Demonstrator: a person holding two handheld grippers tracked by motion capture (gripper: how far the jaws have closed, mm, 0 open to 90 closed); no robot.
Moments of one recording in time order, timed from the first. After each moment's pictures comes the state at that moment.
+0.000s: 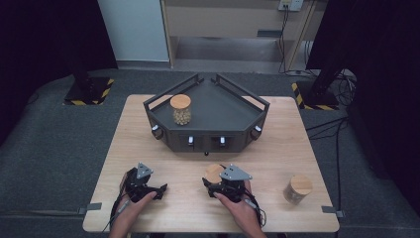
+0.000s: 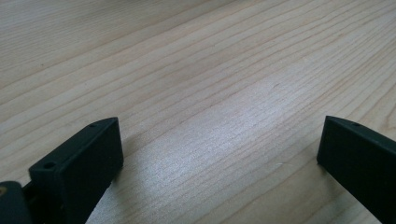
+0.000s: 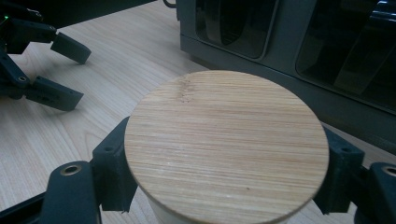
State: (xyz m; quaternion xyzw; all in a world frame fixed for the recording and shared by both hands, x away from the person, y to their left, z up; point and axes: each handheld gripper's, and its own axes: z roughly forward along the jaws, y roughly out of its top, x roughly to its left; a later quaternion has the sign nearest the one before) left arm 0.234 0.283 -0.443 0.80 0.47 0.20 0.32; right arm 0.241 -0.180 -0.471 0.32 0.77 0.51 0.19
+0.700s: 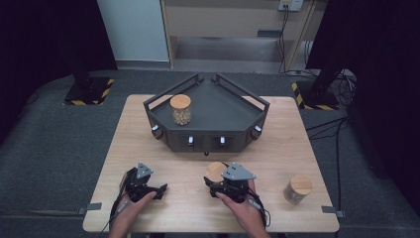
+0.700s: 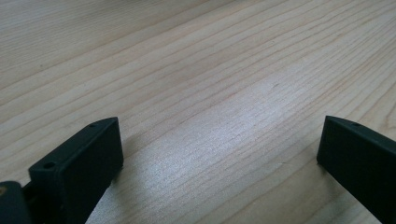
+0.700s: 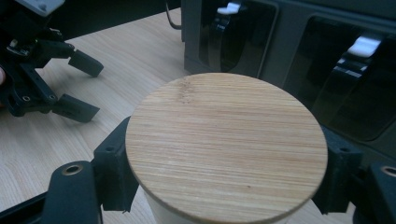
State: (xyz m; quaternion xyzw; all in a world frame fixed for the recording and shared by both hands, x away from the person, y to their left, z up) left arm 0.235 0.284 -0.443 0.80 0.47 0.20 0.32; right arm 0.229 -0.187 -0.433 0.31 0.78 0.51 0.20
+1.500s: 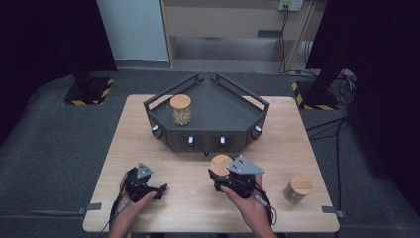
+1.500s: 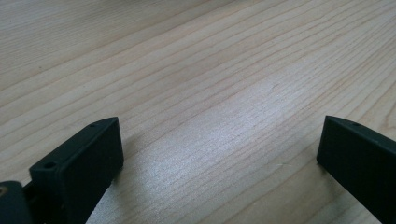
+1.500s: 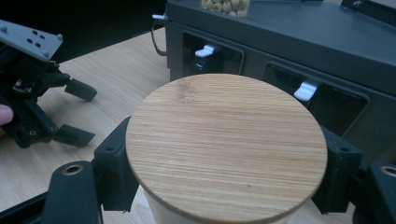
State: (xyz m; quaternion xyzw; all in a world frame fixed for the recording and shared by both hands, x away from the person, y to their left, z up) left arm 0.235 0.284 -0.443 0.80 0.47 0.20 0.32; right arm 0.223 -0.191 -0.397 0.33 0.77 0.51 0.22
